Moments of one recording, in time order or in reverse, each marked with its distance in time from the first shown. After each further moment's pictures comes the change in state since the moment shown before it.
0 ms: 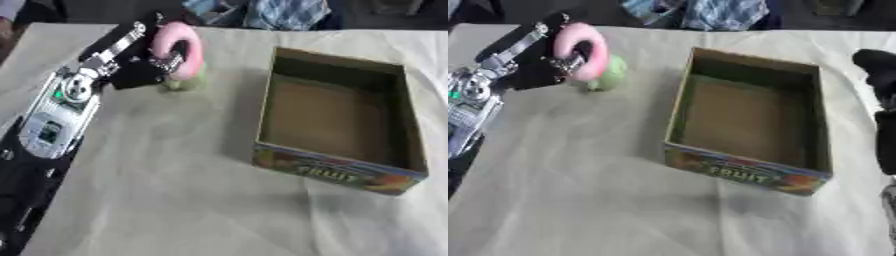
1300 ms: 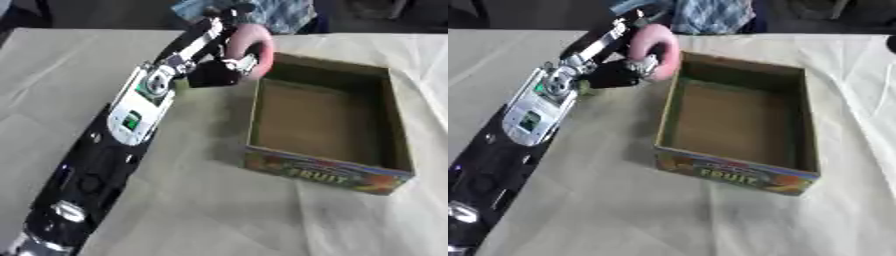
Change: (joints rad) left arm -0.106 -0.145 -0.017 0.153 -0.152 -0.107 0.076; right arm -0.087 -0.001 0.024 0.000 -0.118 0.021 0.012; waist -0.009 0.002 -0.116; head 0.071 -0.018
